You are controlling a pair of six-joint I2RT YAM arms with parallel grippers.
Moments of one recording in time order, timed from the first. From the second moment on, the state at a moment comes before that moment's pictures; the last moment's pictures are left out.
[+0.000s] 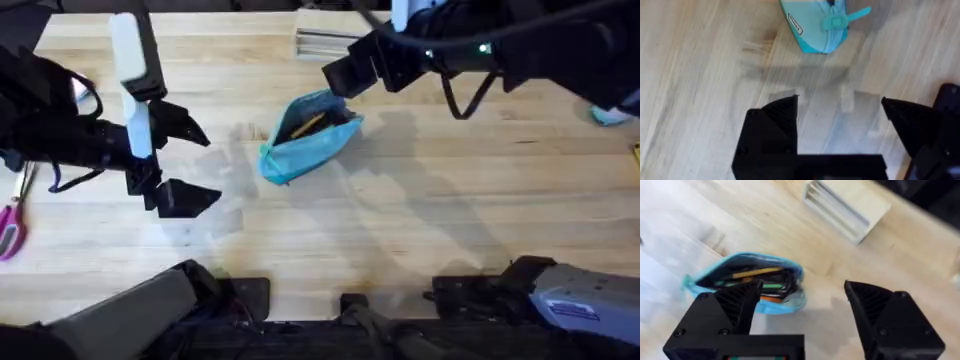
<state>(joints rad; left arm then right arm) 0.50 1.31 0.98 -1.33 0.63 1.73 0.62 1.34 1.23 -0.60 0.10 0.00</state>
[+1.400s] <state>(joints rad) 0.51 1.62 0.98 -1.28 0.90 1.96 0.83 1.51 1.23 -0.66 -0.22 0.91</state>
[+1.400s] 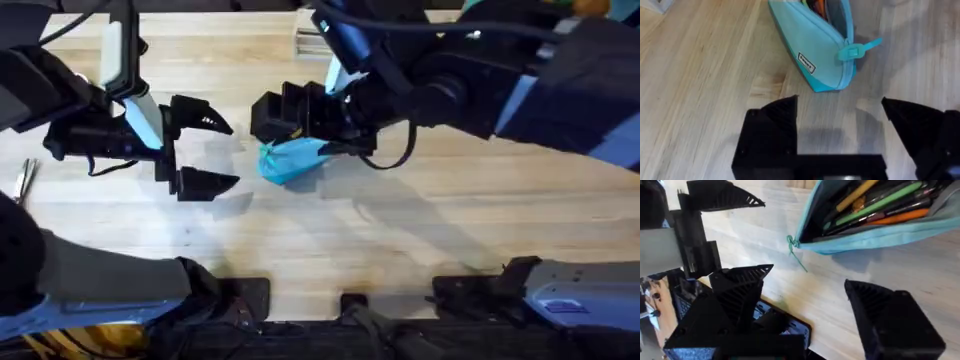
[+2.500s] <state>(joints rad) 0.51 1.62 0.98 -1.28 0.90 1.96 0.88 1.75 1.23 -0.36 -0.27 1.08</state>
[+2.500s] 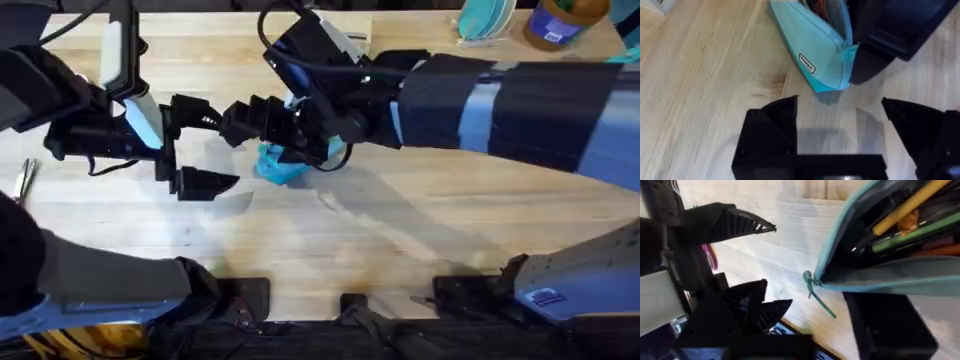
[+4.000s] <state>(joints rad) 0.50 1.62 0.98 -1.28 0.95 1.95 0.83 1.69 1.24 -0.36 -0.32 1.10</state>
